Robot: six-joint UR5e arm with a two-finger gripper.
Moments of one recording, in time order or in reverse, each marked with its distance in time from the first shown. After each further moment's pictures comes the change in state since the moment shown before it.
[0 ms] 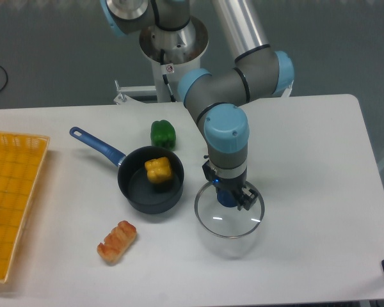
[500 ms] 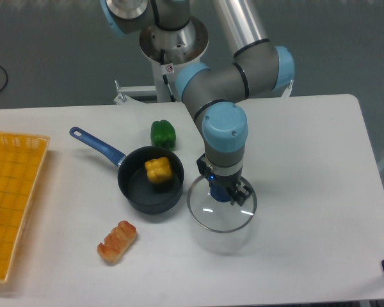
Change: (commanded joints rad) arm -0.028 0.044 0.043 -0.199 -0.002 -0.041
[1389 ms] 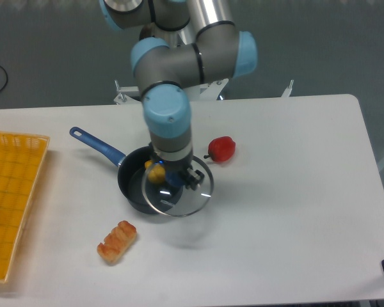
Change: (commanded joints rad) arm -0.173 0.075 -0.021 -0.060 0.005 -0.169
